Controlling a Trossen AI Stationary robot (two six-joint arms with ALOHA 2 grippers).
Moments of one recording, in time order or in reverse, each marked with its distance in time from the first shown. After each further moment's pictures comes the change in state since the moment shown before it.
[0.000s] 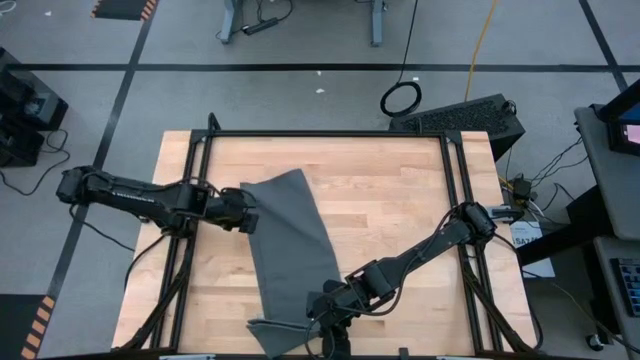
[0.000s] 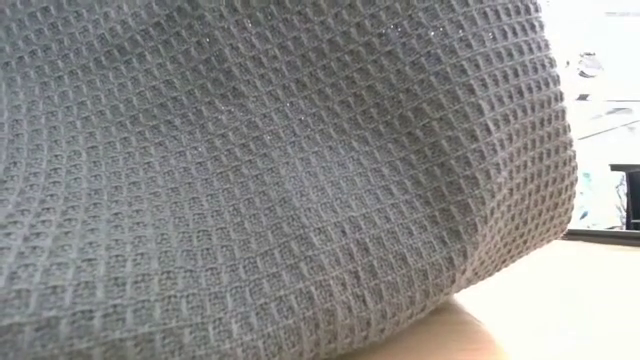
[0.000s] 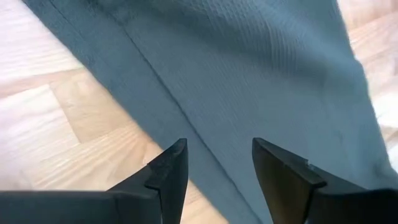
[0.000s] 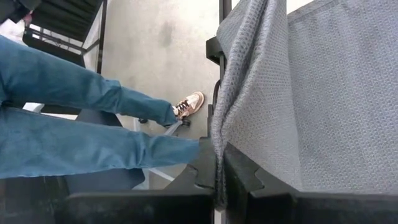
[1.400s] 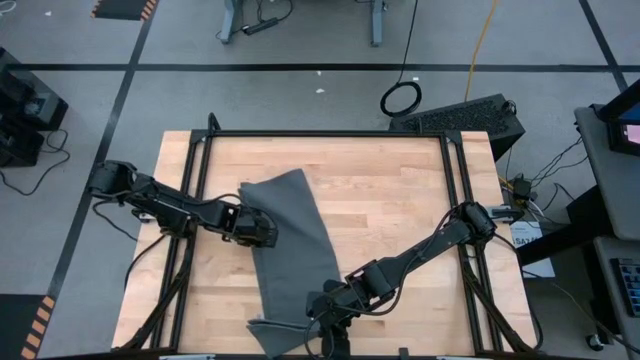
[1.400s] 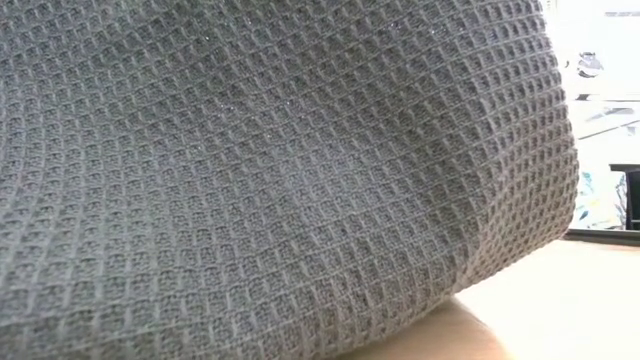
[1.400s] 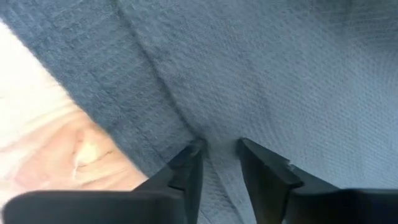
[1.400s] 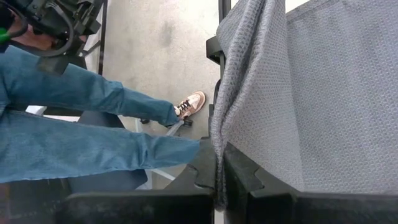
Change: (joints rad) left arm -0.094 0.432 0.001 0.284 0.045 -0.206; right arm -0.002 0.000 0.000 0.000 -0.005 0.017
